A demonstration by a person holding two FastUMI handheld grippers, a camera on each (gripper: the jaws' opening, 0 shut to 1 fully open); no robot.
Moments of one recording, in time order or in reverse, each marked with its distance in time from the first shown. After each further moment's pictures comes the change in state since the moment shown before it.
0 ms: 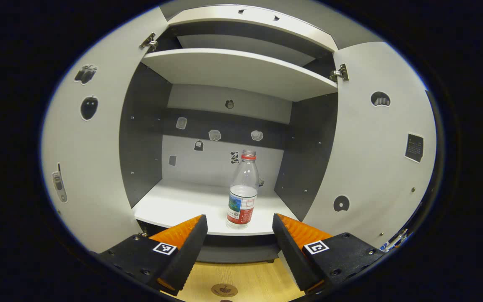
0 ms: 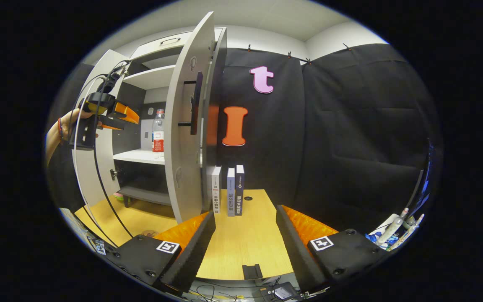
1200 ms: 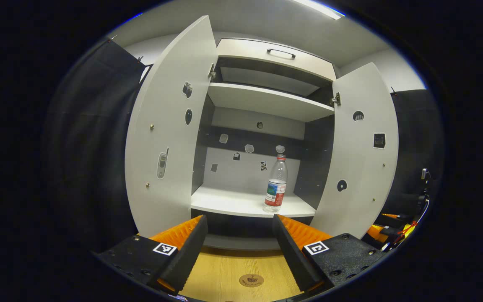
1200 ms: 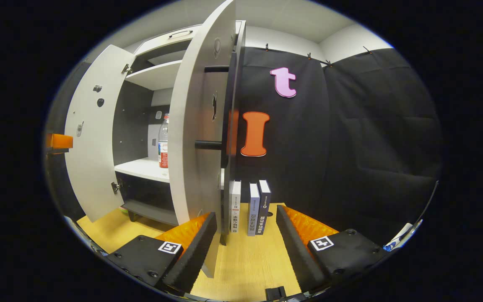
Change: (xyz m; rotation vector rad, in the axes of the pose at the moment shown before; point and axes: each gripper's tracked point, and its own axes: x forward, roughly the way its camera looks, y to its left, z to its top) left arm -0.137 0.090 -0.026 0.006 -0.129 0.069; right arm 0.104 0.073 0.055 -0.003 -0.033 0.032
